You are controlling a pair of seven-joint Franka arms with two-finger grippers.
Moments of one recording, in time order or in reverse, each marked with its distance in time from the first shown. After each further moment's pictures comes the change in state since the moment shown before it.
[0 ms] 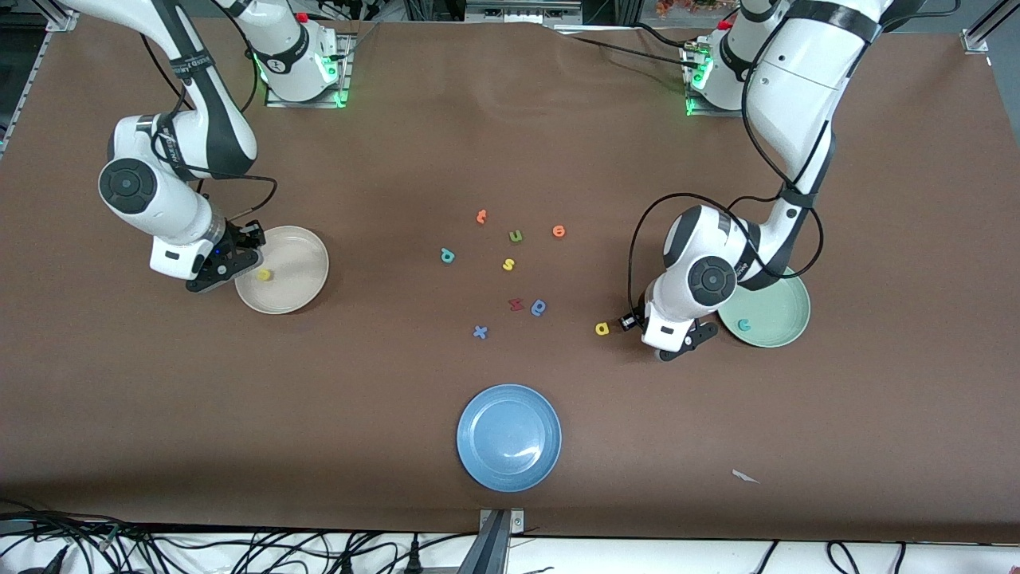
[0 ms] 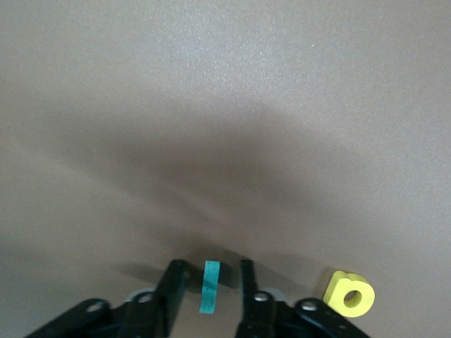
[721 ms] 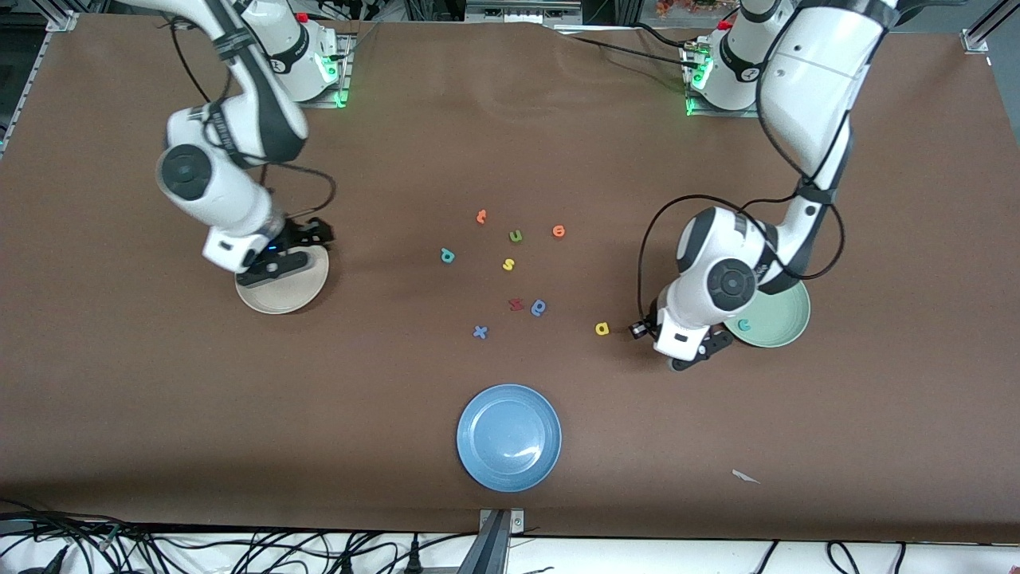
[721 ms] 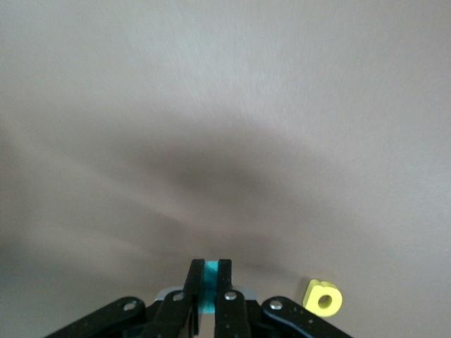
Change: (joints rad) left arm 0.042 -0.049 0.009 0.065 0.000 -0.095 0.088; right arm 0.095 -0.005 0.184 0.045 0.125 0.001 0.419
